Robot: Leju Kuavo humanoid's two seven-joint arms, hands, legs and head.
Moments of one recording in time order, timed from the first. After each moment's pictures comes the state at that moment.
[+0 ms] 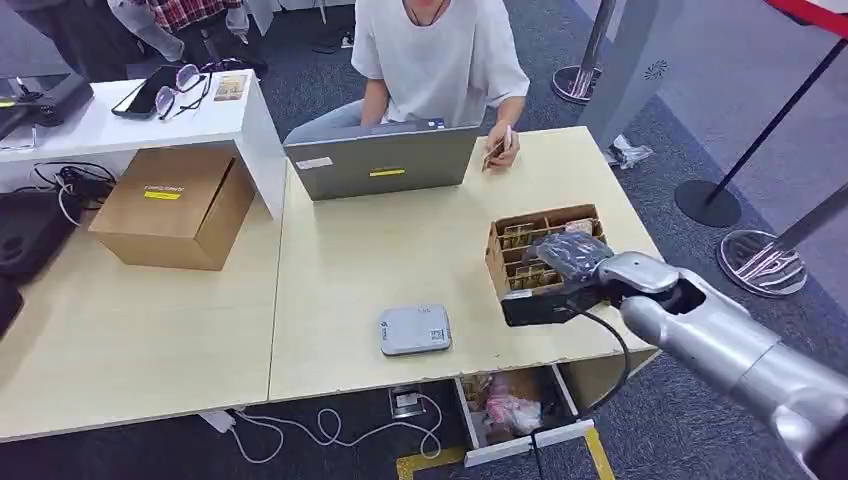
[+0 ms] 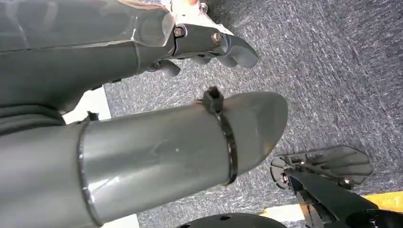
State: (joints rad) left arm -0.05 -0.14 0.93 -0.16 -1.17 0.15 -0.18; right arm -0.79 -0.69 1.01 -1.09 0.53 0.29 -0.02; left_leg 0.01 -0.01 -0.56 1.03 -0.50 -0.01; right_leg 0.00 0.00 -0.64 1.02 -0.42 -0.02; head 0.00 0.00
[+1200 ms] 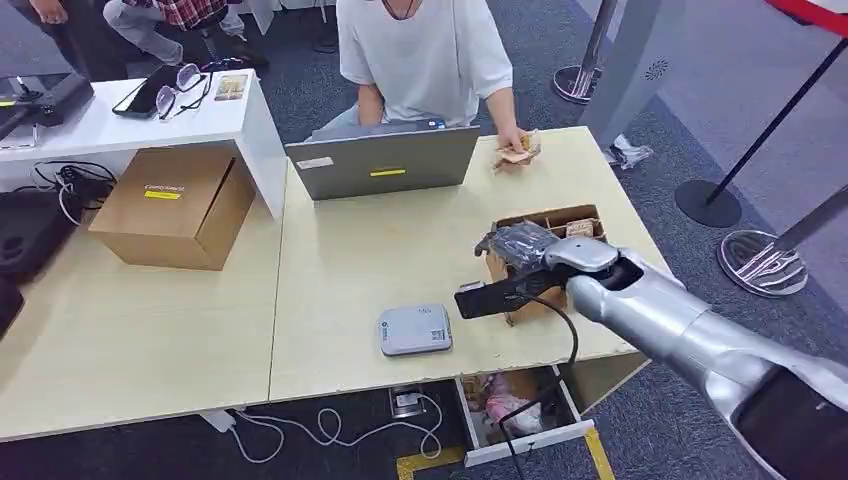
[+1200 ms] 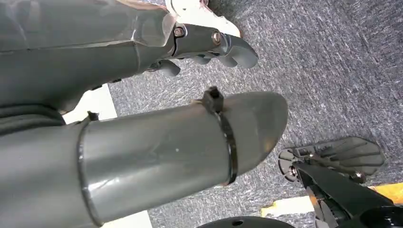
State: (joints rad) left arm -0.05 -0.10 0.93 -0.16 -1.18 0.06 -0.16; right arm -0.93 -0.49 1.14 -0.89 0.51 0.31 -0.06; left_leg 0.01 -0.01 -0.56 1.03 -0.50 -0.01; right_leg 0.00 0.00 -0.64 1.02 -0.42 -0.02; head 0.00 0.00
